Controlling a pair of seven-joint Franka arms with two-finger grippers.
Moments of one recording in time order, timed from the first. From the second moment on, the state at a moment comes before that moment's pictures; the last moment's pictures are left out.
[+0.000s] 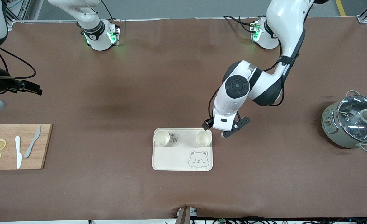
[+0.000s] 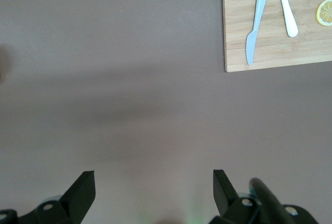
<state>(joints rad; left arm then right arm) -0.43 0.58 -0.17 -1.53 0.06 2.18 -1.22 -0.01 0.07 -0.06 -1.64 0.00 1.55 0.02</state>
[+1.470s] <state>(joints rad) -0.43 0.76 -0.17 -1.51 0.11 2.45 -1.25 0.11 0.44 -0.04 -1.52 0.21 1.76 0.13</state>
